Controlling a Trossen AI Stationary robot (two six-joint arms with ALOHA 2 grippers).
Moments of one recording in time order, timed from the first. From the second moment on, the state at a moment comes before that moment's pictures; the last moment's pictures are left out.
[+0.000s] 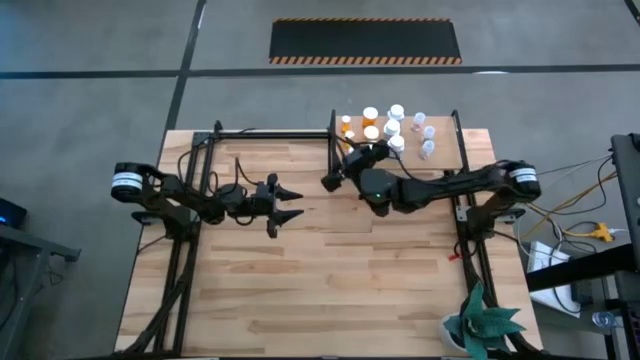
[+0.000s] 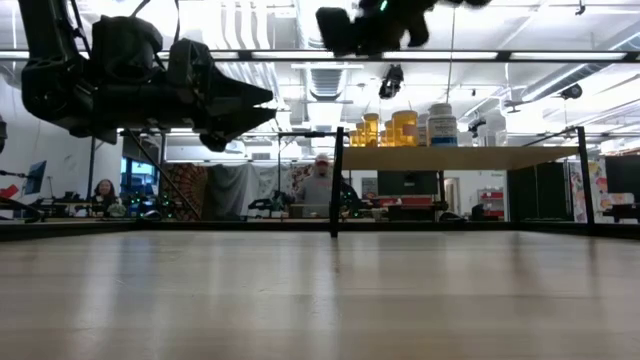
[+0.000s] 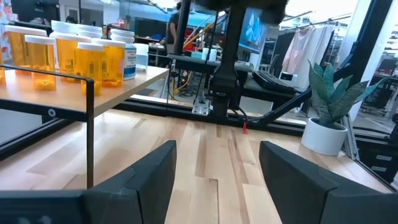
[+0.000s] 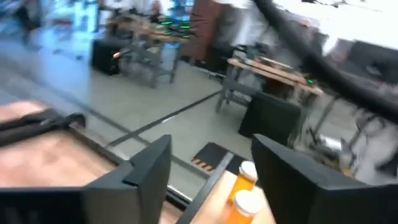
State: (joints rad) left arm 0.13 1.50 0.26 1.35 0.07 -0.15; right arm -0.01 1.64 1.12 0.45 1.07 -0.17
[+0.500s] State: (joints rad) left arm 0.14 1.35 0.20 1.27 0.15 -0.11; right arm 0.04 1.24 0.83 0.07 0.25 -0.12
